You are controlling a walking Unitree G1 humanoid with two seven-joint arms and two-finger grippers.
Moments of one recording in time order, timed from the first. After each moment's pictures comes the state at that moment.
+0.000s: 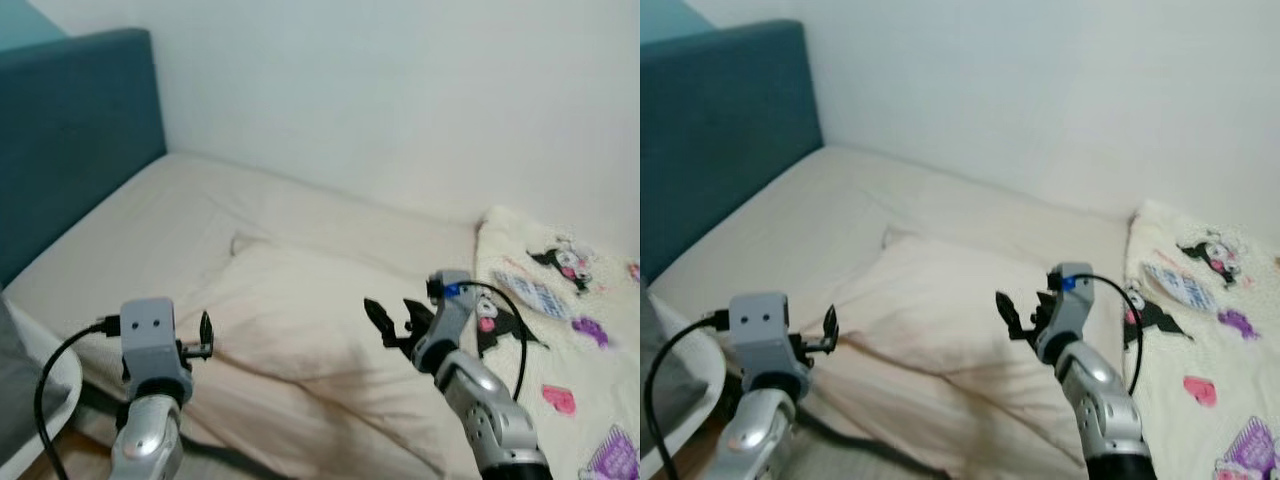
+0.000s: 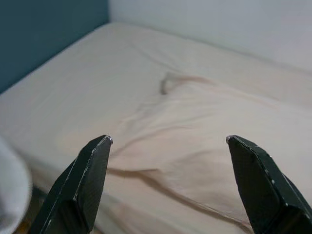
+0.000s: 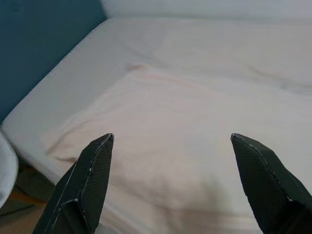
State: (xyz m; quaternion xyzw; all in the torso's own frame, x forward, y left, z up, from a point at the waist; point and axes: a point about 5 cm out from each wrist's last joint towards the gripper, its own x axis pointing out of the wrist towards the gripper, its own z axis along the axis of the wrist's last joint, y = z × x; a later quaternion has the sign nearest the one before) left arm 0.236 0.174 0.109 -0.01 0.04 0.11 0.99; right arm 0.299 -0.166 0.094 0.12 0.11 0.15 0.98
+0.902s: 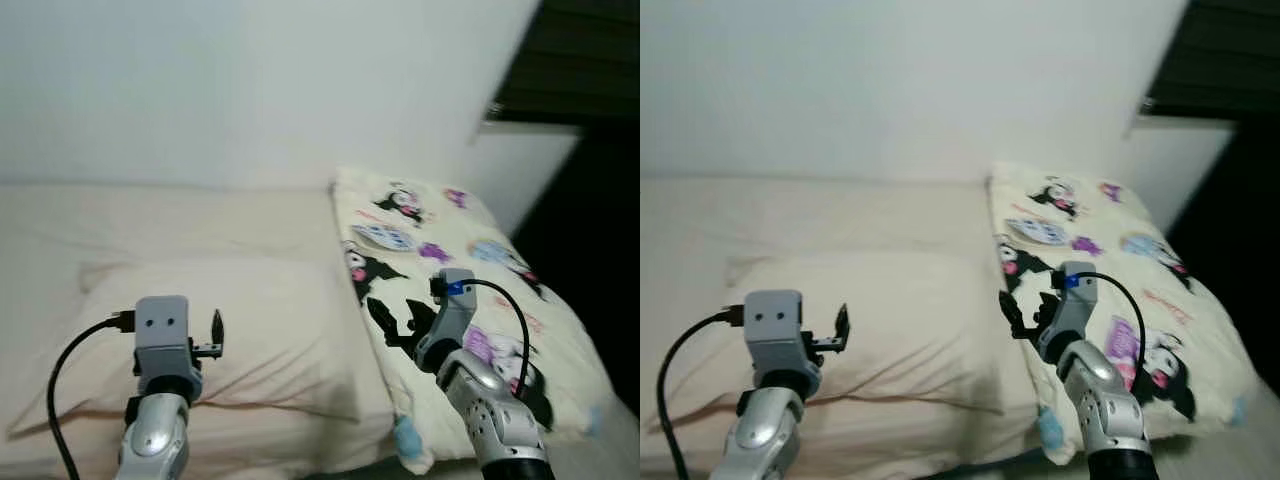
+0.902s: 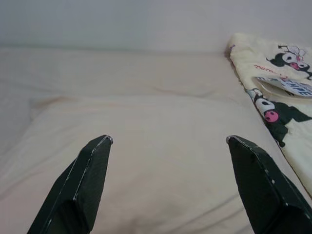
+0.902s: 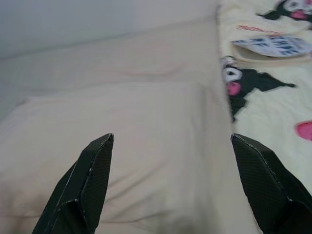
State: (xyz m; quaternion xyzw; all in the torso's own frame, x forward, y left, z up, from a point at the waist) left arm 0.239 0.168 0.112 0.01 0.03 0.09 1.00; right arm 0.301 -0.171 0.095 0.13 0.12 0.13 0.98
